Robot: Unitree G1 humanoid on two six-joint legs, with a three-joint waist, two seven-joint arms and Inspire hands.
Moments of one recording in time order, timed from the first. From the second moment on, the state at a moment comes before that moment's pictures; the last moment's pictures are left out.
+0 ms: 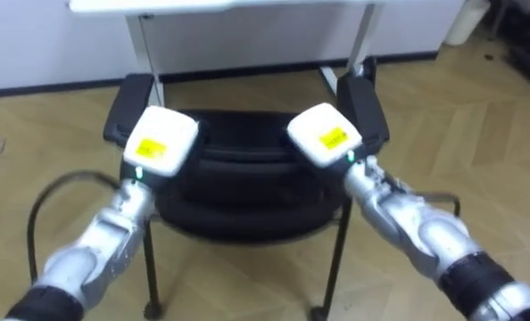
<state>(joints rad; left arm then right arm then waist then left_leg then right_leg) -0.29 0.44 -0.44 0.66 1.08 -0.19 0.65 -0.41 -0.40 0.53 0.61 -1.14 -0.24 -0.31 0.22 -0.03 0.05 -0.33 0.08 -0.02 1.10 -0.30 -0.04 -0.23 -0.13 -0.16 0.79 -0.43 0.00</state>
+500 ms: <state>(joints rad) -0.37 0.44 -0.45 0.66 1.10 -0.21 0.64 -0.42 -0.43 0.52 0.61 -1.13 -0.23 -0.40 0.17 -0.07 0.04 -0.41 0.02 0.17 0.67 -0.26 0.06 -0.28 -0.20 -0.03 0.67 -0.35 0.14</state>
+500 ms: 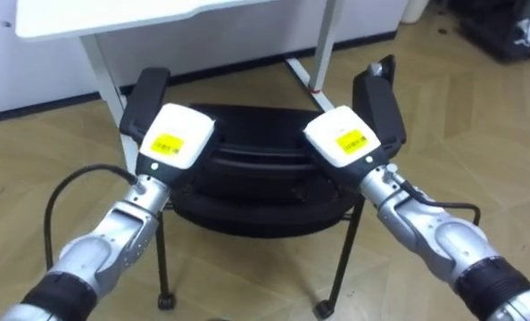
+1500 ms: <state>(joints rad) -0.46 0.51 -0.41 0.72 1.11 -0.24 0.66 -0.56 -0.34 0.57 0.69 -1.10 -0.16 -0.39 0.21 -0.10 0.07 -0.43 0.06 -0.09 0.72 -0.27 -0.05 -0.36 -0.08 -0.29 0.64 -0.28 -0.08</state>
